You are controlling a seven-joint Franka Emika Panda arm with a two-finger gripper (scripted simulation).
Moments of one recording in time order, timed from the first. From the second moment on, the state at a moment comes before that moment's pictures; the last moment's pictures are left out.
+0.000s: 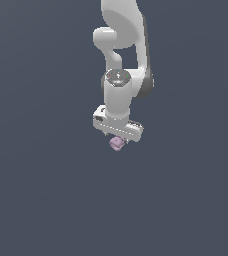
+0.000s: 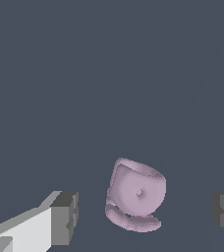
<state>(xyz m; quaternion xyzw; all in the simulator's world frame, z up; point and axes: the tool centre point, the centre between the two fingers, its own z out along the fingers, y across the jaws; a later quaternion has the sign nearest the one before) -0.023 0.011 0.129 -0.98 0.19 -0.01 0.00</state>
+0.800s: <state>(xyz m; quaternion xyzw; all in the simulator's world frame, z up) -0.056 0.017 0.092 -0.94 0.33 0.00 0.00</state>
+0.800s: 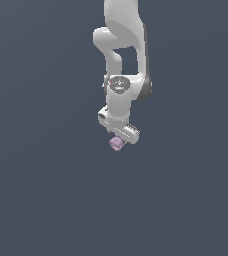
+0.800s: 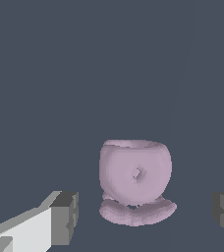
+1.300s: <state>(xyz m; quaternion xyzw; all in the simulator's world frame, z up) -0.058 0.017 0.083 -0.94 0.33 0.00 0.00</state>
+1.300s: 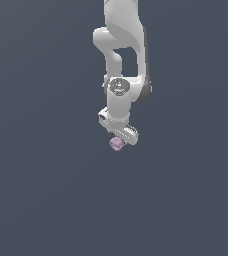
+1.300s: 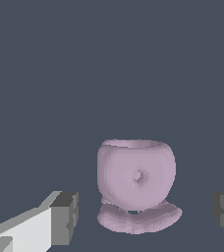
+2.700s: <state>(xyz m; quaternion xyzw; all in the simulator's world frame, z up) -0.056 0.016 0.040 -0.94 0.34 0.00 0.00</state>
